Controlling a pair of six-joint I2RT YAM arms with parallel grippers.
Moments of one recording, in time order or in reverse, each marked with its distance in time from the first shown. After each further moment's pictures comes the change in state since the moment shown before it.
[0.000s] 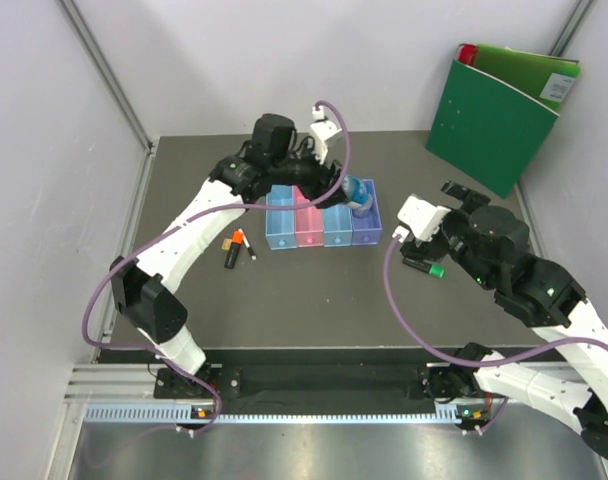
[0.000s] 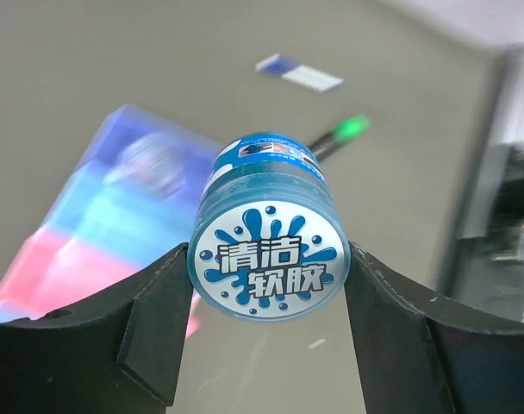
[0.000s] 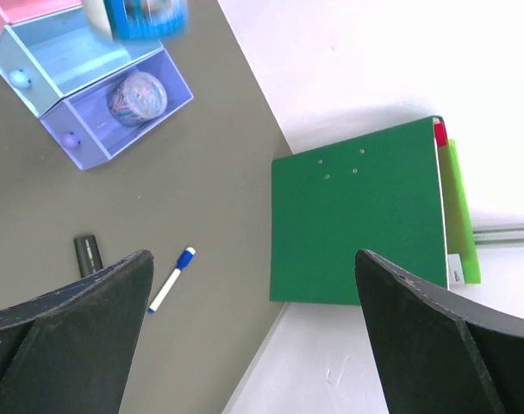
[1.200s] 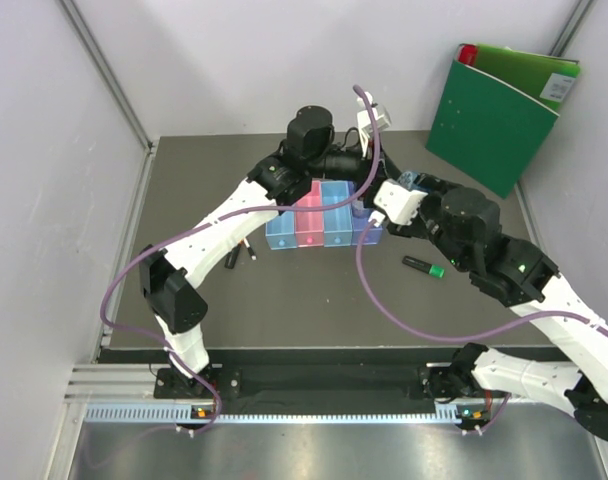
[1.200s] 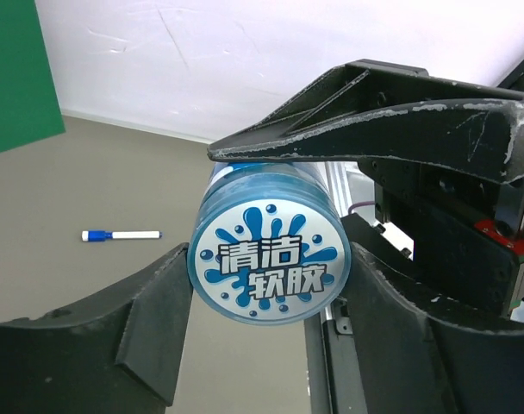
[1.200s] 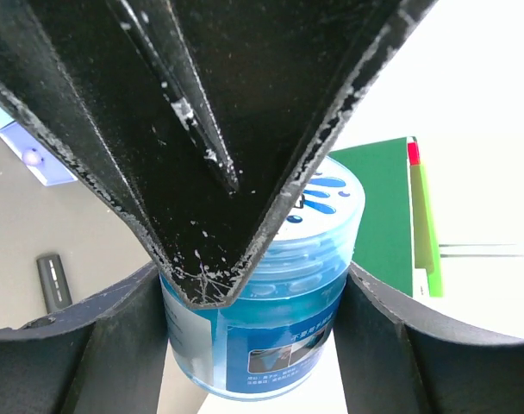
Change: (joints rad) left arm -0.145 0.130 0.146 0.357 0.269 -0.303; right arm 0.046 0.141 0.071 0.069 0.082 -0.063
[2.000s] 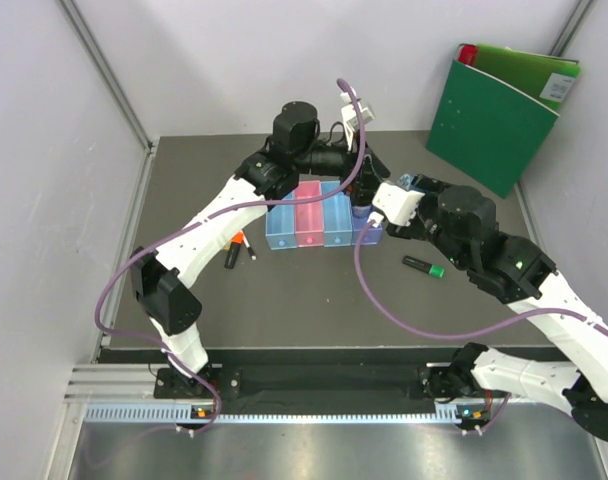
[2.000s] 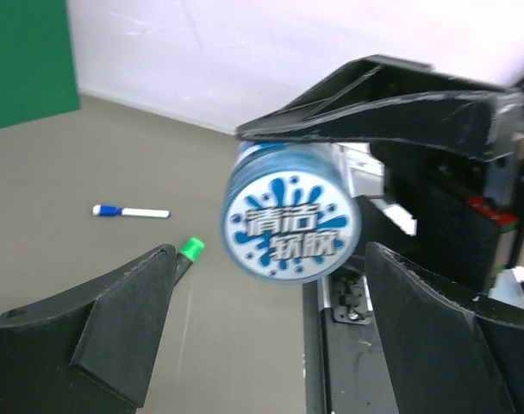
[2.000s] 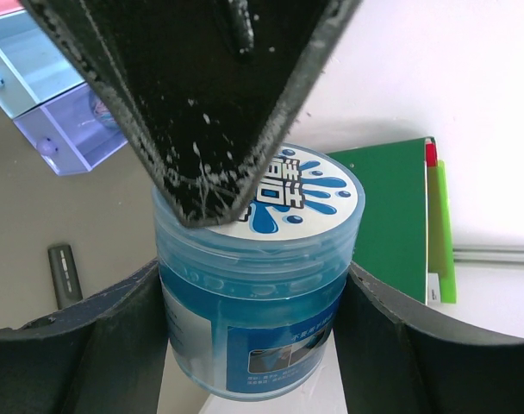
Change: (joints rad) left arm 0.063 -0.034 -0.029 -0.041 0.012 -0.013; right arm -0.020 0.011 0.003 -0.033 -0.037 0.008
